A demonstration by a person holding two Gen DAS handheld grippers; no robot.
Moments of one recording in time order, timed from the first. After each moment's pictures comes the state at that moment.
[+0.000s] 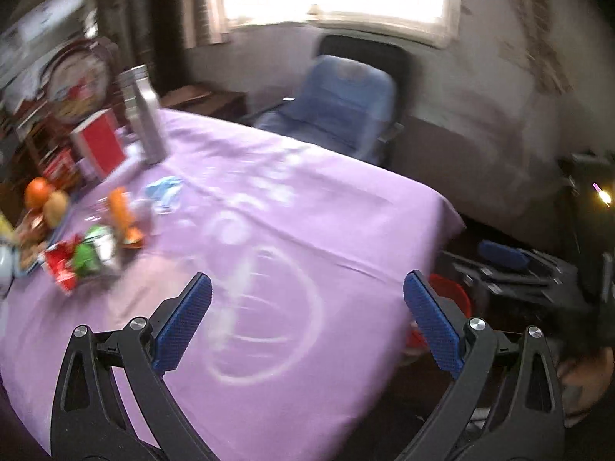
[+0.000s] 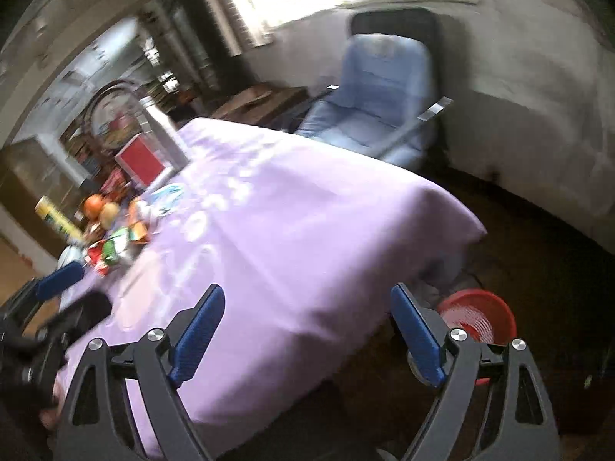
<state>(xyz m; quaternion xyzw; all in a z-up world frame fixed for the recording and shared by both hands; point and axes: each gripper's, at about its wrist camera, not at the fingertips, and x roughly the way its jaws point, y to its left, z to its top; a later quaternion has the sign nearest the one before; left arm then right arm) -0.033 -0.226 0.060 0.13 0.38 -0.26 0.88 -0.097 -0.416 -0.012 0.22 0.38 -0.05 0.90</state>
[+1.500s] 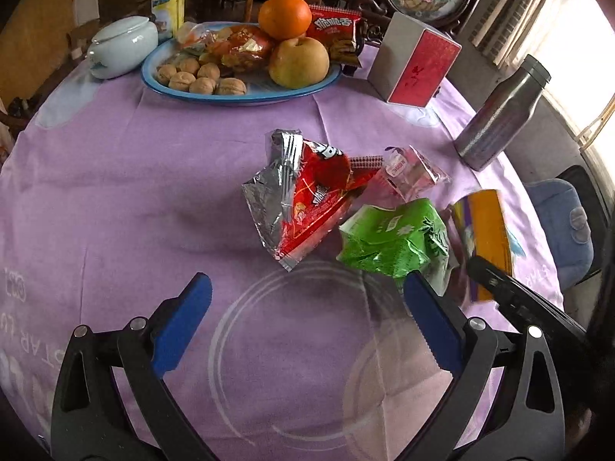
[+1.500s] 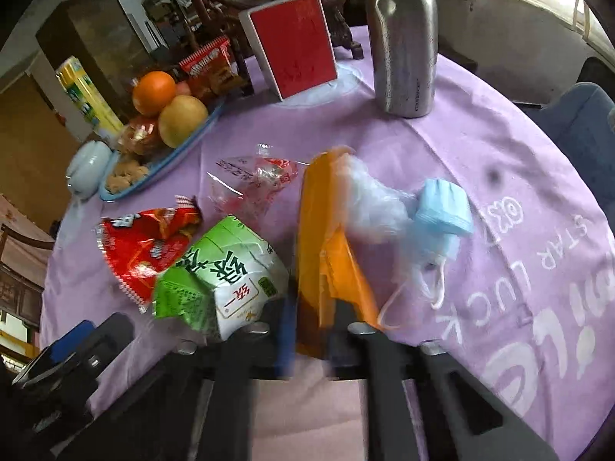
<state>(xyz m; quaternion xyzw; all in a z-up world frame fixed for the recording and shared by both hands) 0.150 0.054 -0.012 -0.16 0.47 0.06 0.87 0.201 -0.134 -0.035 0.06 0.48 0.12 0.86</state>
